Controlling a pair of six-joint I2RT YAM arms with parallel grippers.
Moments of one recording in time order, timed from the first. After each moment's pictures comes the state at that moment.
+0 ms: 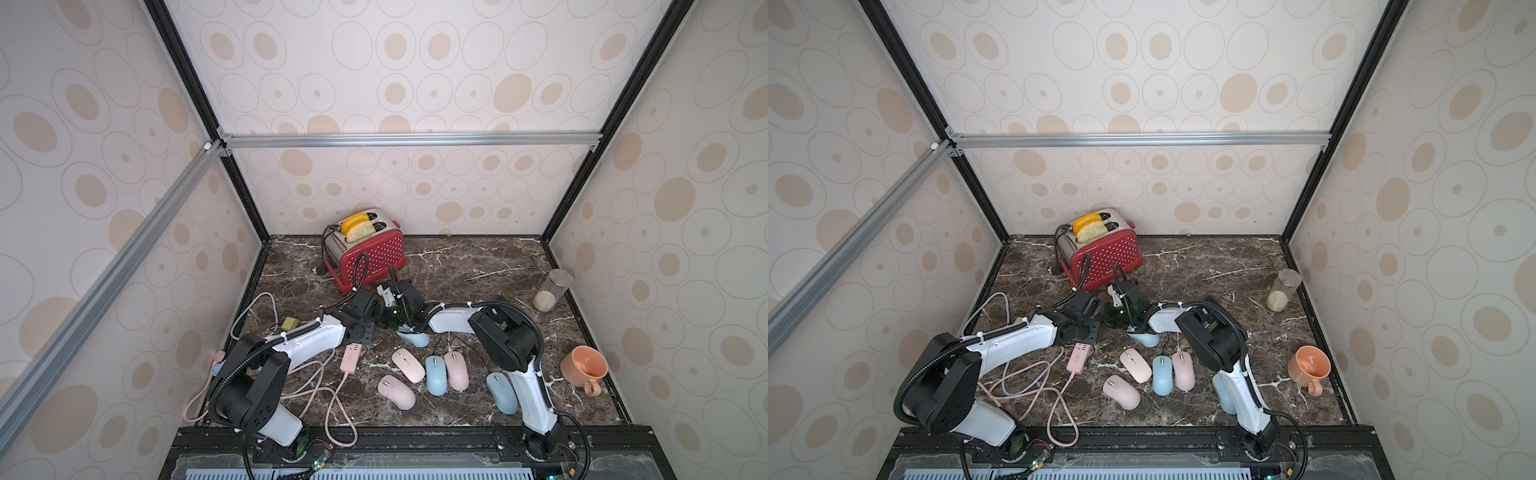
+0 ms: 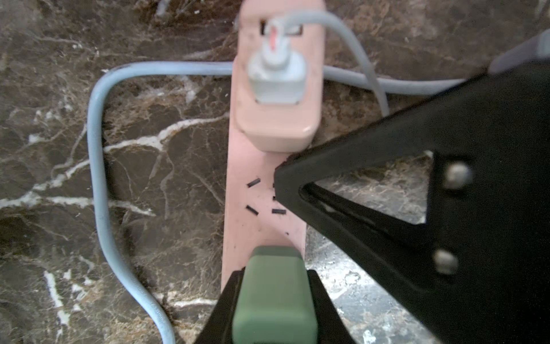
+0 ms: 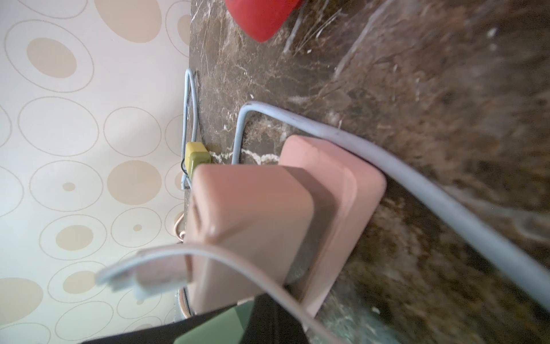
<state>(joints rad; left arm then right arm) -0.56 1.53 0.86 -0.49 -0.22 -0.38 0.87 2.19 1.32 0.24 -0.49 0.95</state>
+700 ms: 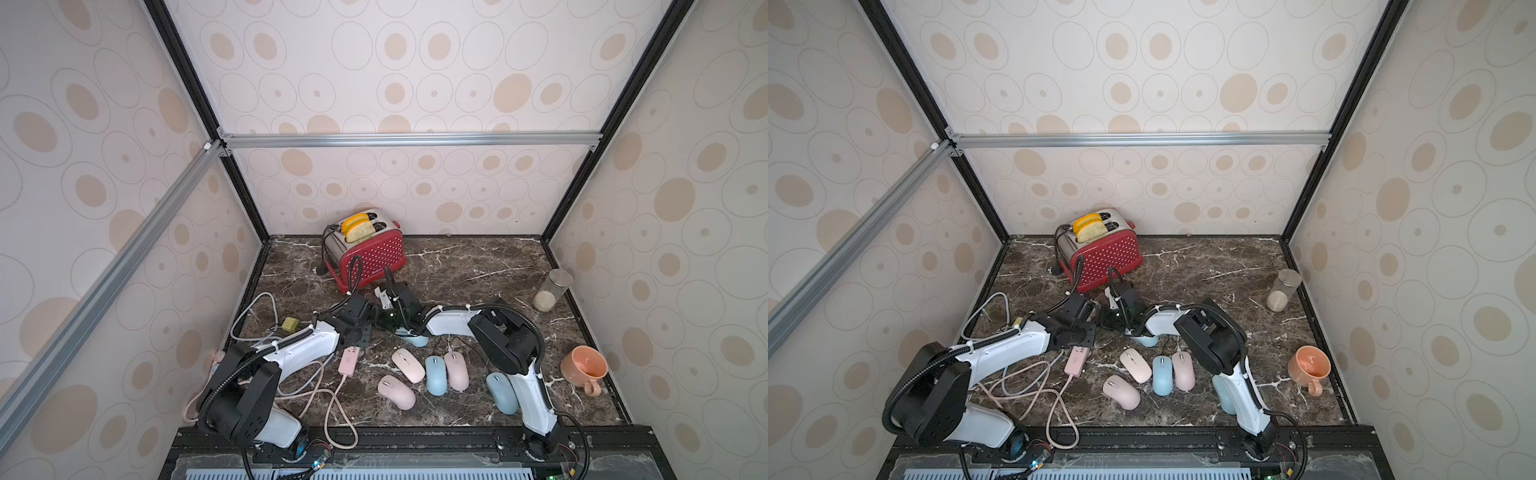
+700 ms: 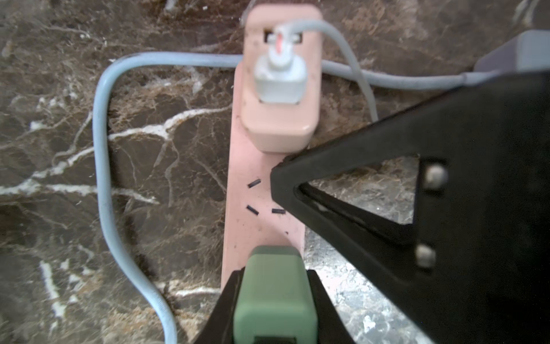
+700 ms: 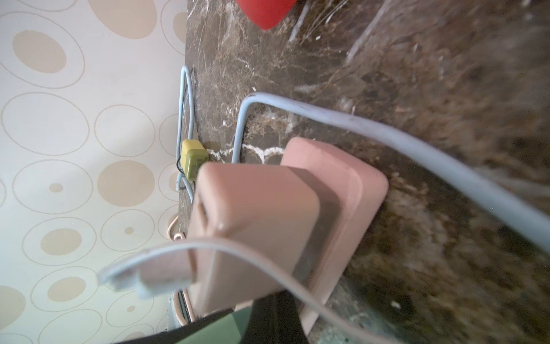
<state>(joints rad) -0.56 1.48 0.84 -0.51 -0.20 -0.39 0.91 2.18 1.33 0.21 -0.43 0.94</state>
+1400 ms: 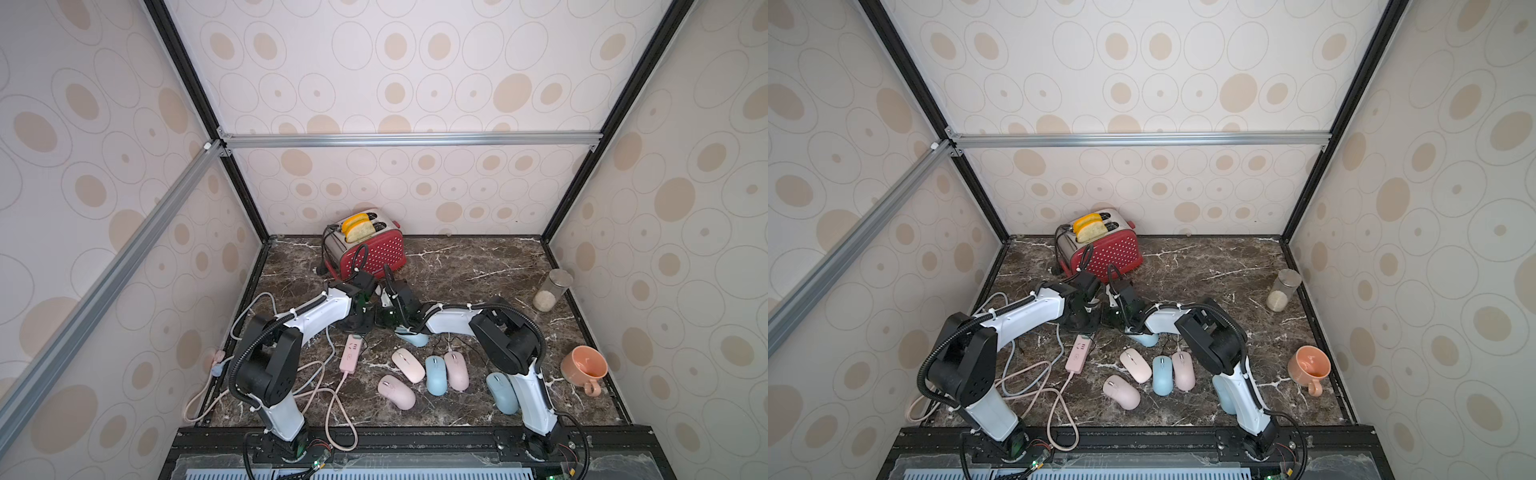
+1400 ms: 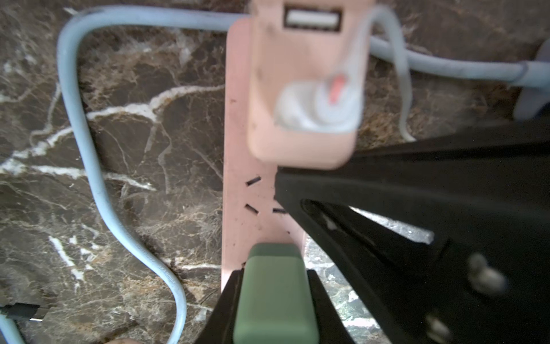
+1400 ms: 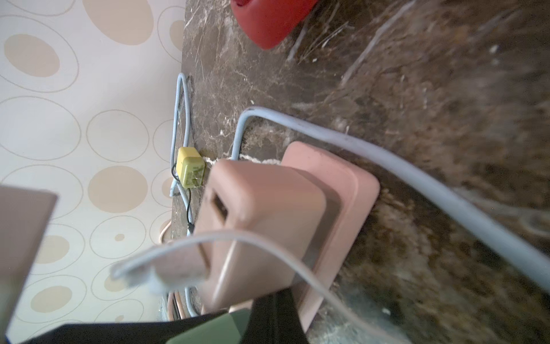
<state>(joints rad) -0.49 1.71 1.17 -0.87 -0.08 -0.39 0.91 2.17 1.36 0.17 -0.39 0.91</state>
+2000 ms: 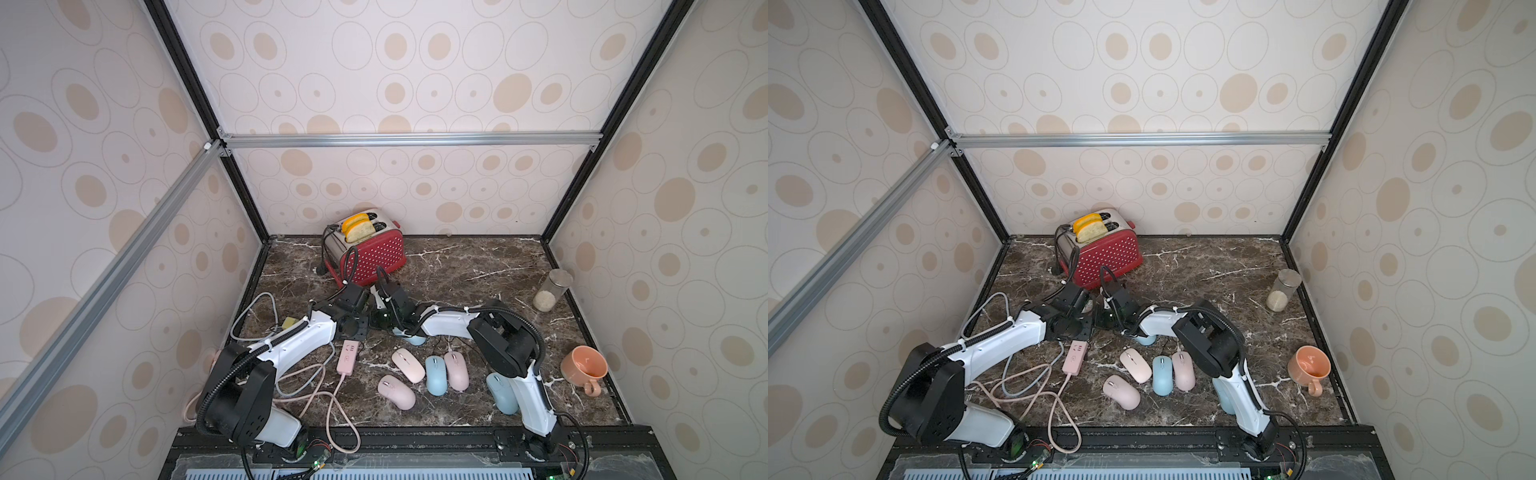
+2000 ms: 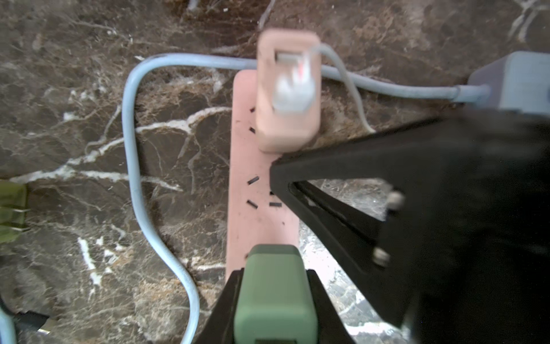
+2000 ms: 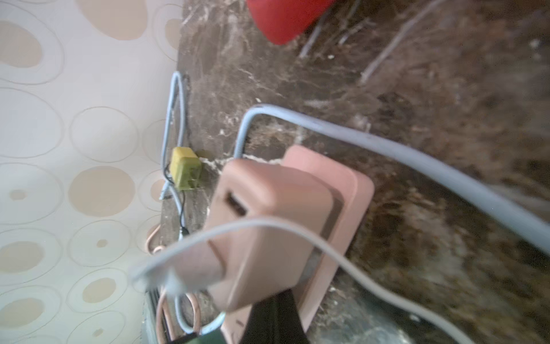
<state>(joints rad) -0.51 1.47 0.95 -0.65 -0.16 -0.39 0.95 2.18 1.38 0.12 -0.31 0.89</state>
